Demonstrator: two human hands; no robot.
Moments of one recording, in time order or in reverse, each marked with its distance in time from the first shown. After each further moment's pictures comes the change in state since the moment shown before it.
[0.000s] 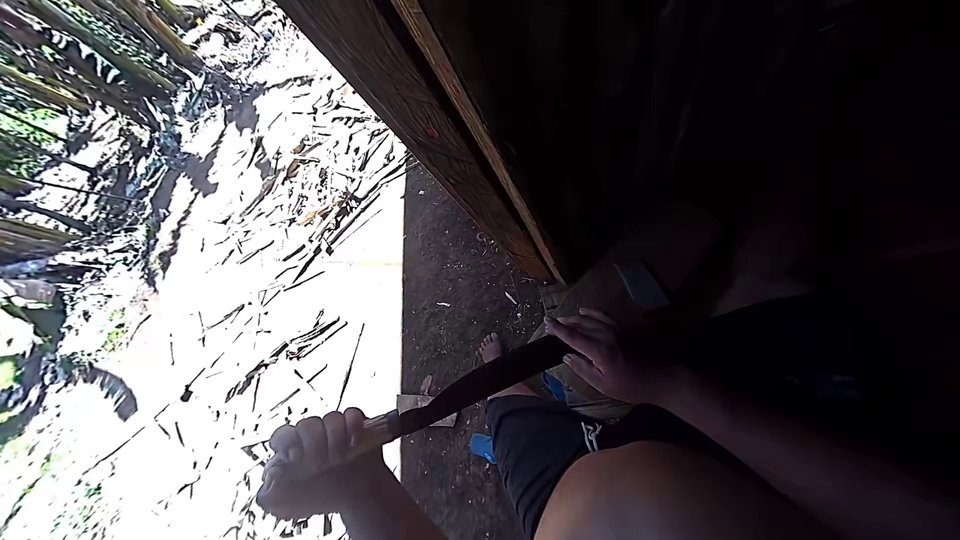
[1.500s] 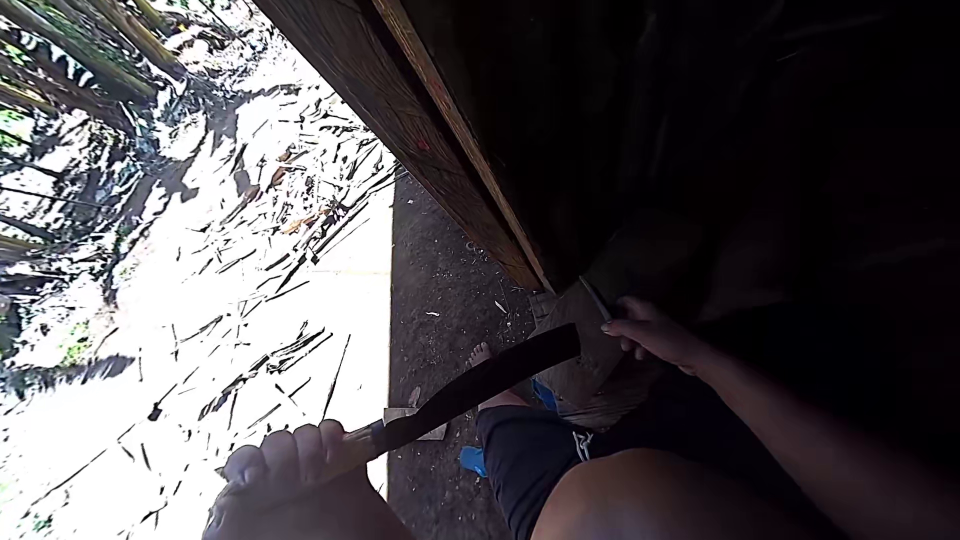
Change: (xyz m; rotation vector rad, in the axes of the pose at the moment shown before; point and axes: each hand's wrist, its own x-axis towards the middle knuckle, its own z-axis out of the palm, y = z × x) left_hand 0.010 0.010 0.037 -0.118 0.004 -0.053; right_hand -0.019 0.046 -0.061 0.783 -0.080 0.970
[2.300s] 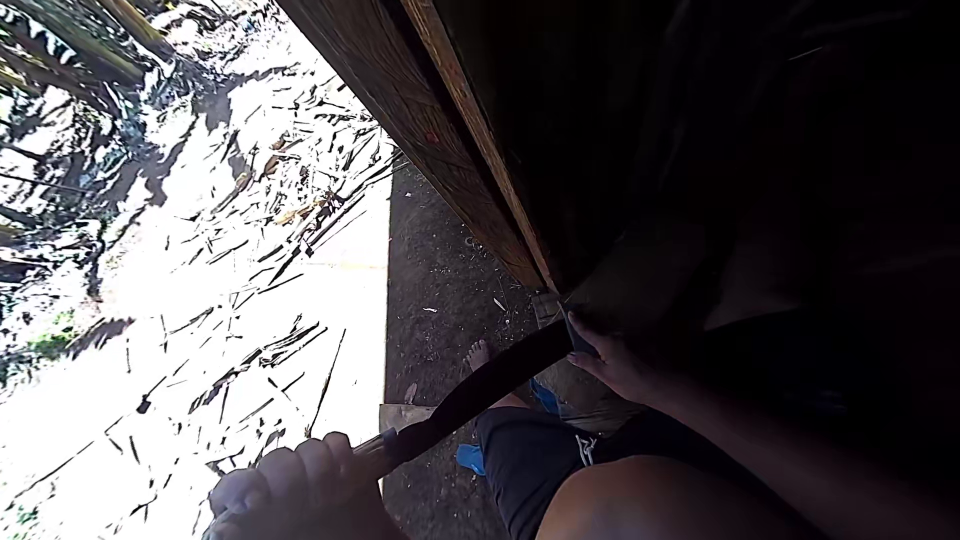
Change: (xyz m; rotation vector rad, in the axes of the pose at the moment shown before) left_hand -0.007 -0.006 0.036 0.067 0.021 0.058; right_hand 0.006 -0.002 0.060 -0.799 0.007 -0.213
